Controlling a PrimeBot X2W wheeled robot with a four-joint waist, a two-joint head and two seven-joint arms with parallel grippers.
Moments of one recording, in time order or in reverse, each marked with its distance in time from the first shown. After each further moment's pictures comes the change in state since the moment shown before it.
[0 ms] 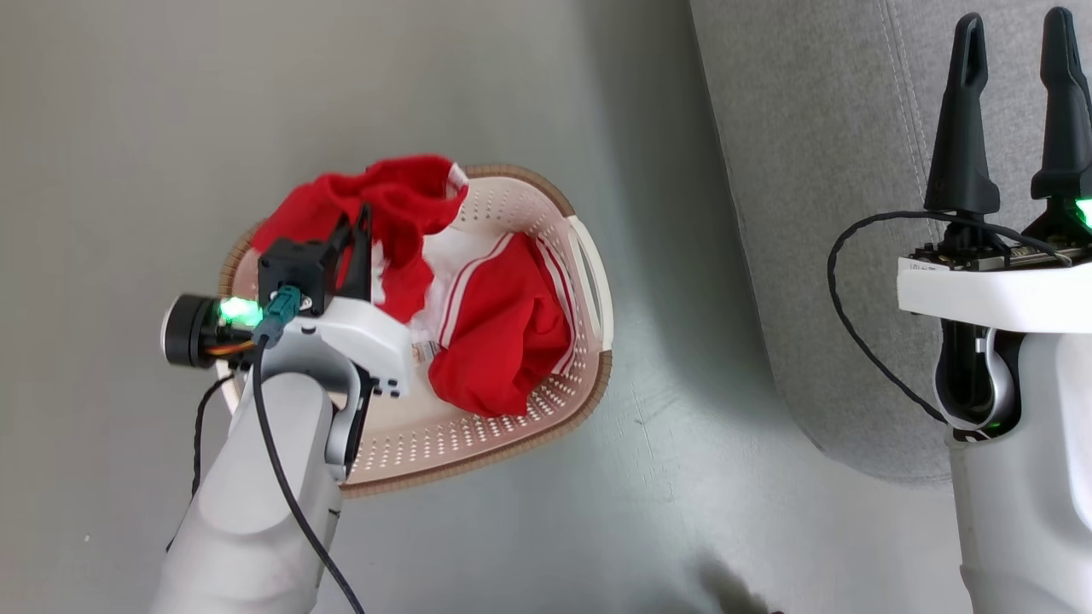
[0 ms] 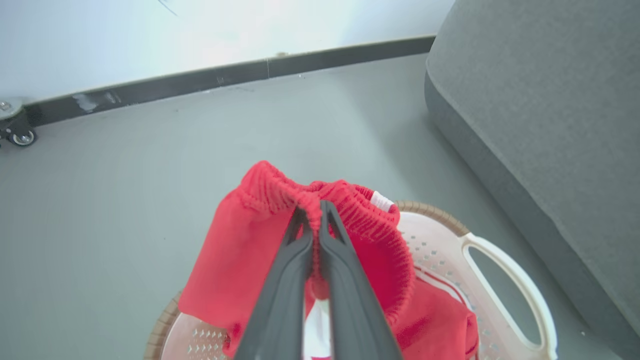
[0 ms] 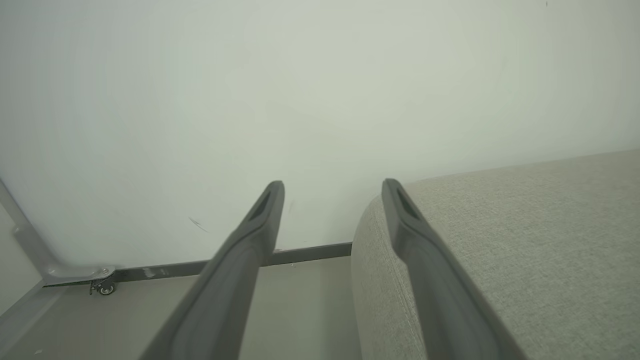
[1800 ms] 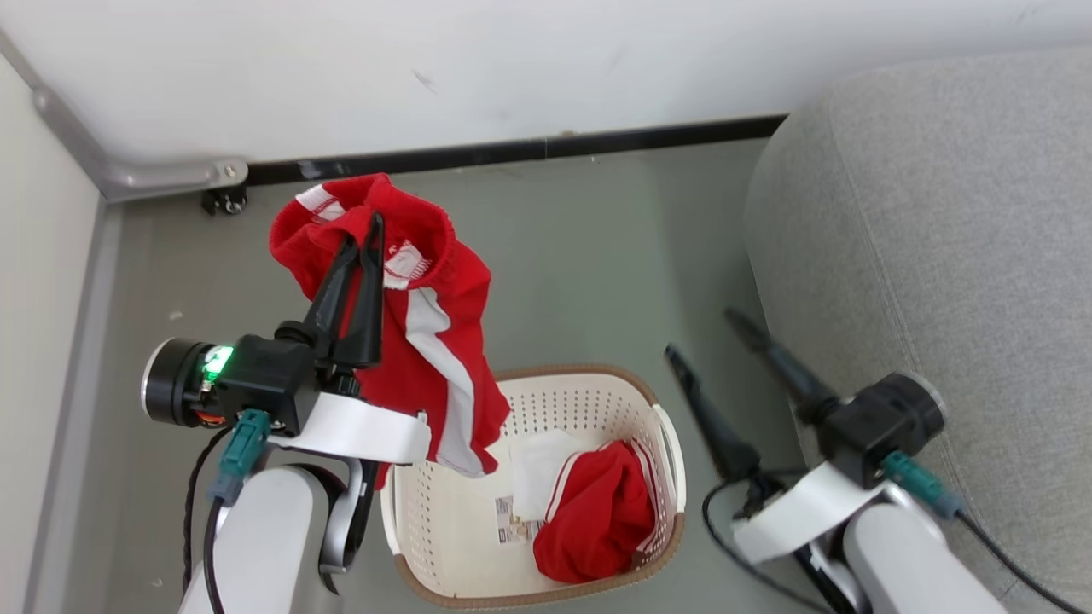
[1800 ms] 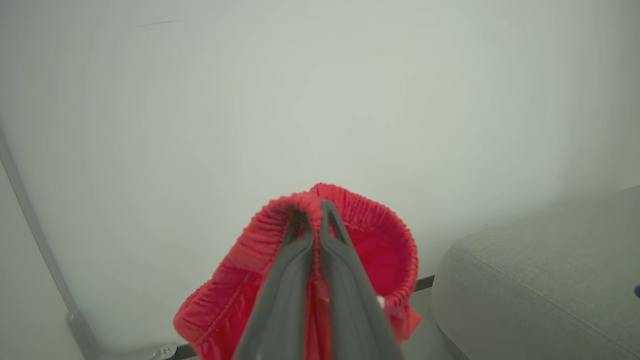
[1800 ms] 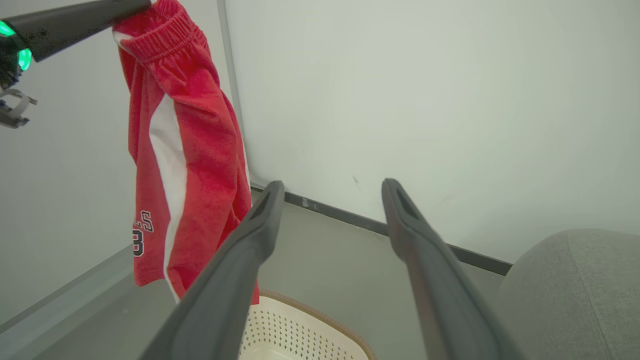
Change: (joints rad) left arm 0.308 0.027 0.013 -0.616 0.013 -0.009 -0.006; right arm 0.219 -0.136 0.460 0.182 -0.062 0.000 0.002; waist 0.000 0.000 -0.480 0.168
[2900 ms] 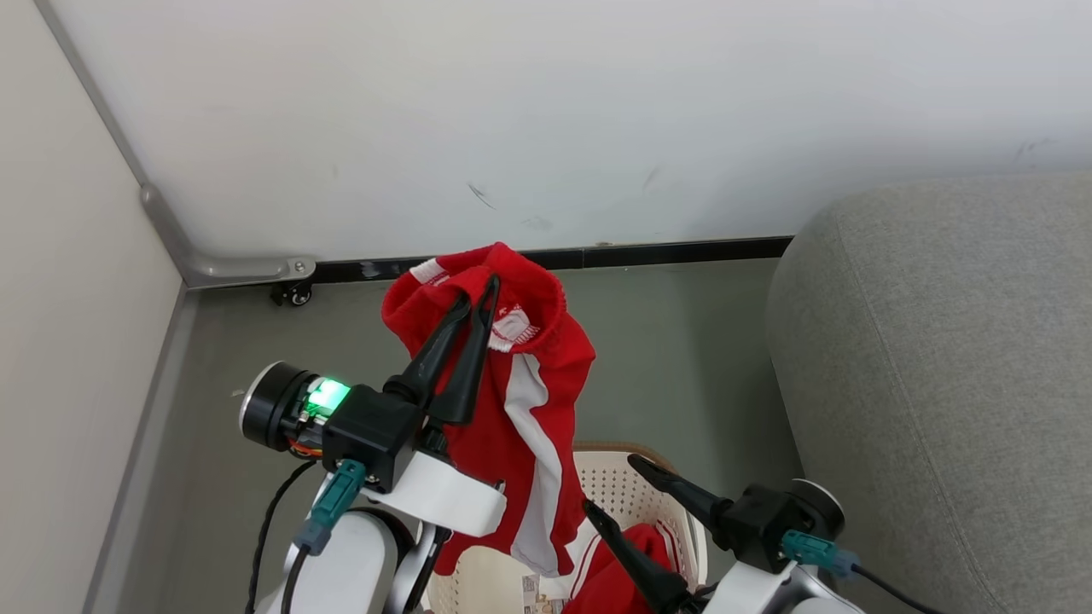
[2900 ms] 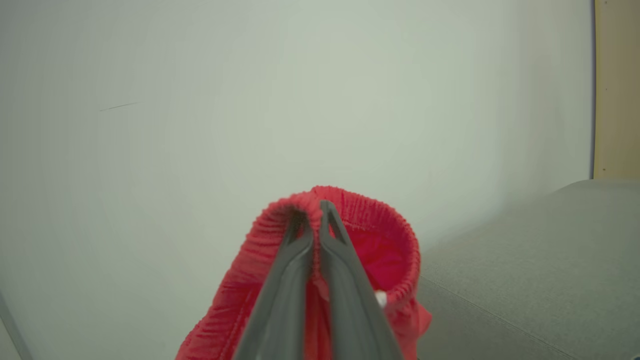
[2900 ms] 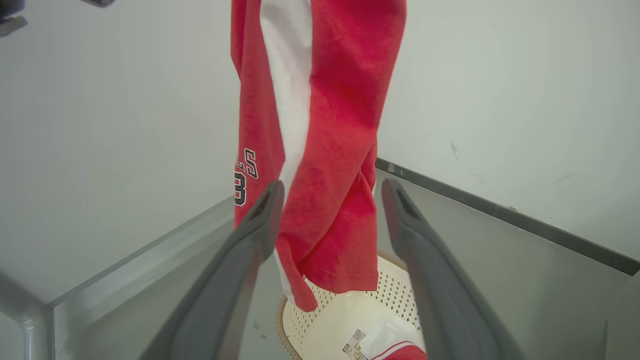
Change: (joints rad) left arm 0.059 -0.019 -0.135 -0.041 0.017 -0.062 0.005; right arm 0.040 -0.055 0.331 0.065 0.205 0.000 0.081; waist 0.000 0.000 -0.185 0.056
